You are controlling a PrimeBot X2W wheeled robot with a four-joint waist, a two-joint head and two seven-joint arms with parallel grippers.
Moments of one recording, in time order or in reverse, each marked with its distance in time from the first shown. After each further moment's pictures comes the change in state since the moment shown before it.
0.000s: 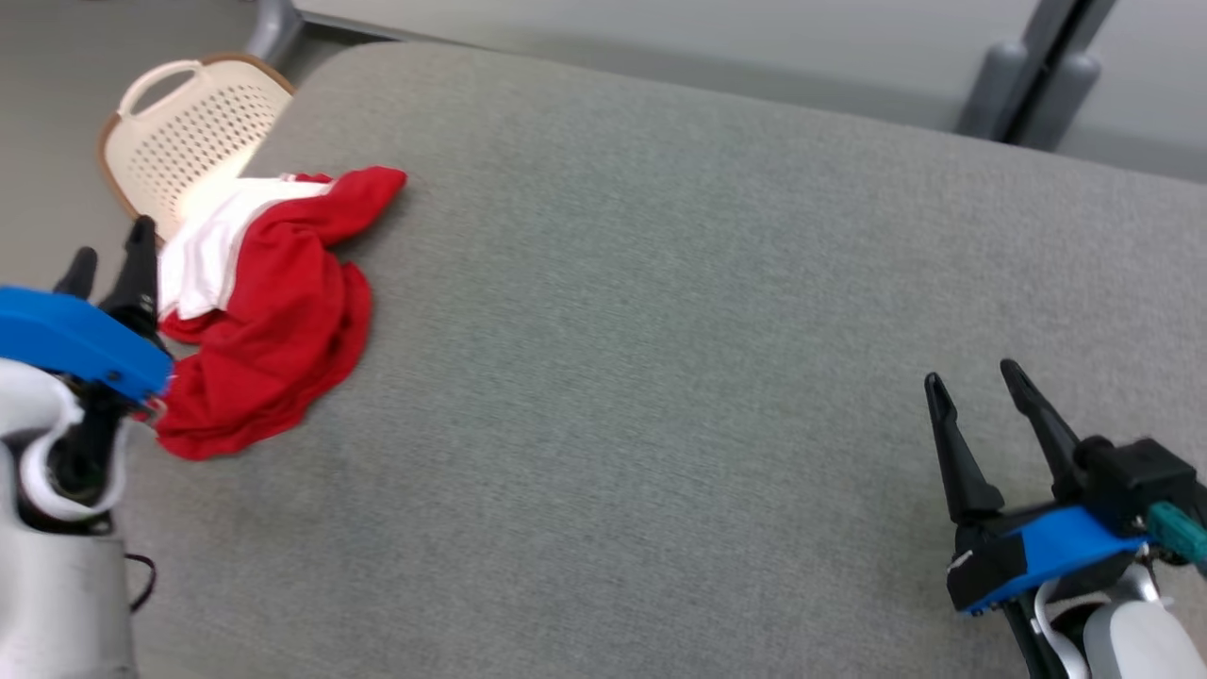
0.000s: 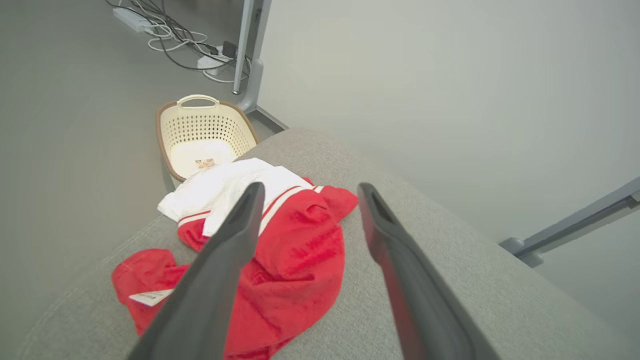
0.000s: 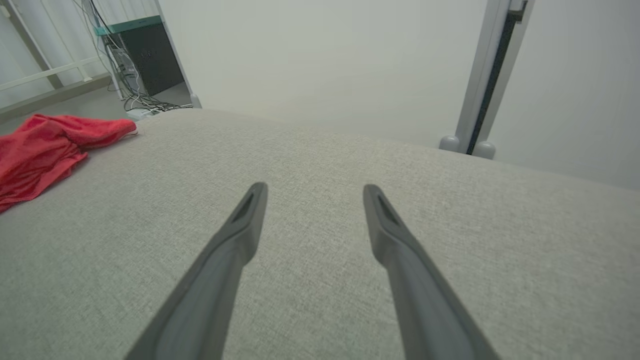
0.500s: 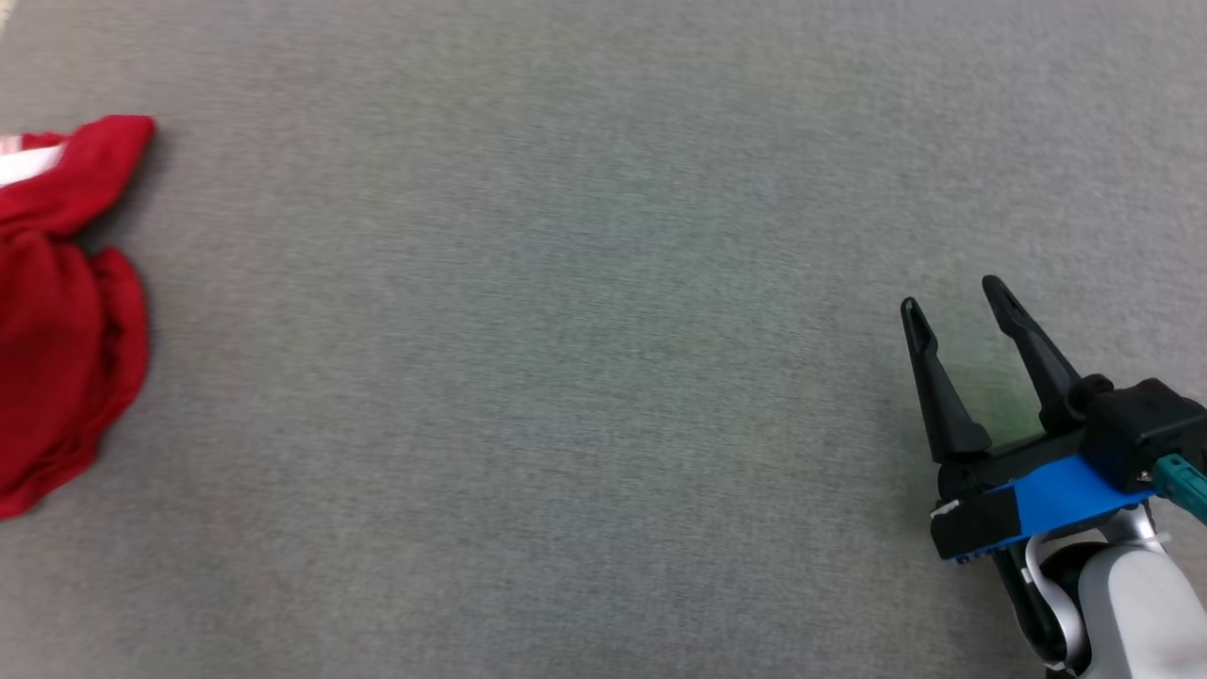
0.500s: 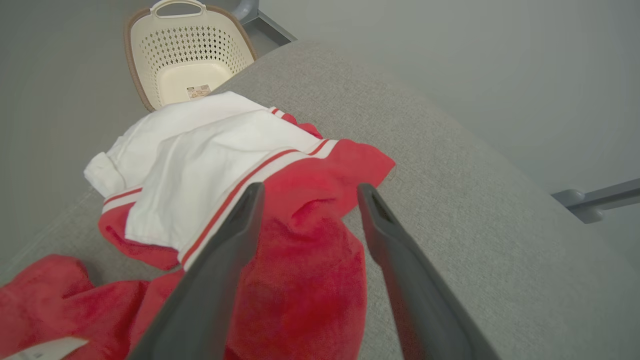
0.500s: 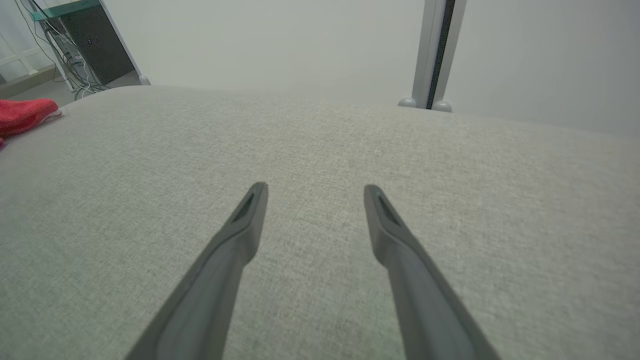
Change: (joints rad) left arm -0.092 0.161 0.108 0.047 -0.083 0.064 0.203; right arm -0.089 -0.018 0.063 -0.103 0.000 0.000 0.029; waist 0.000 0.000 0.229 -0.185
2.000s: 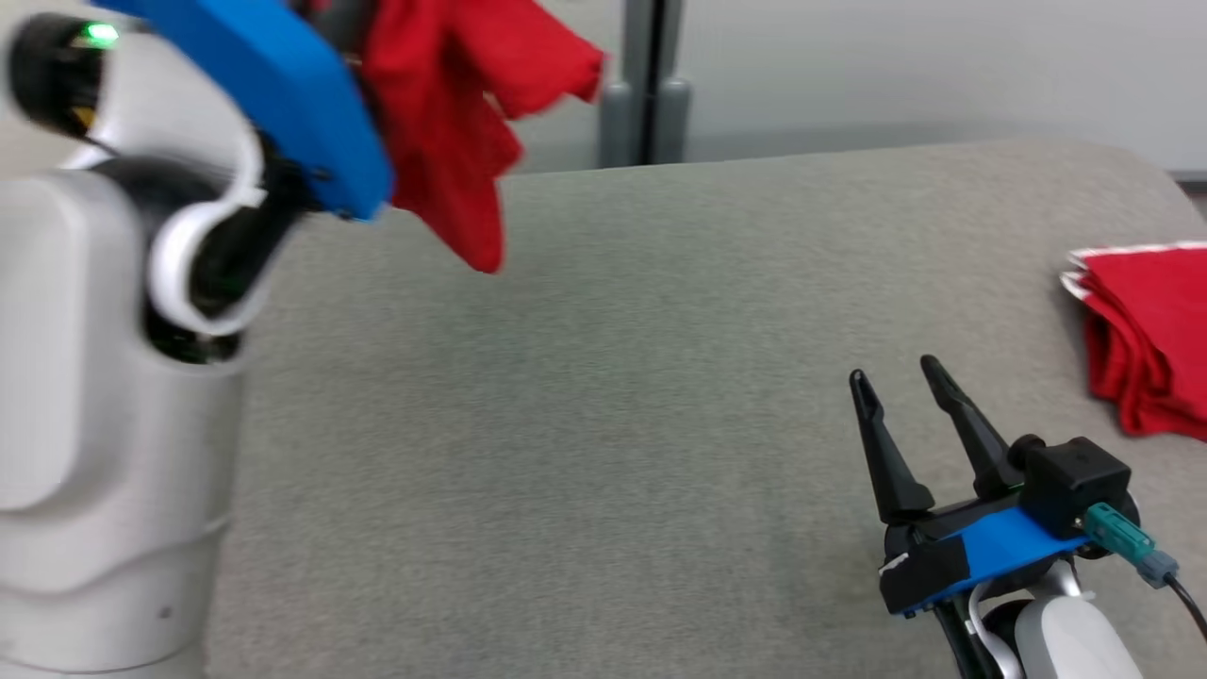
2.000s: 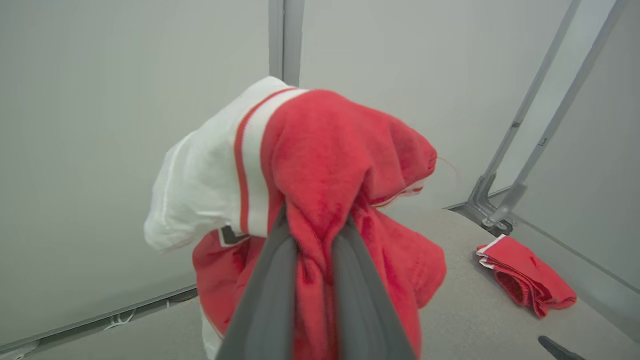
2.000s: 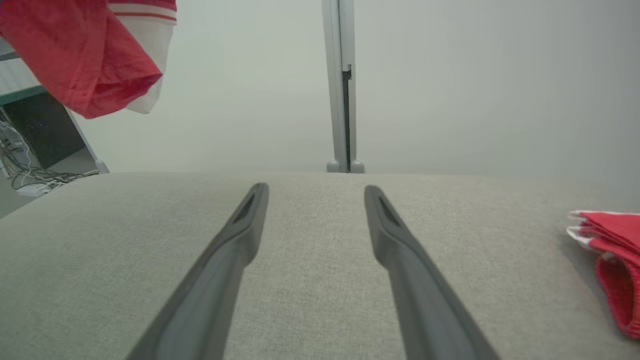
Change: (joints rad) left arm -0.281 -0.154 -0.500 -0.314 0.109 -0.089 0.123; right arm 0.051 0.069 0.039 0.132 0.062 0.000 -0.068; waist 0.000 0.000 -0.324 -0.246
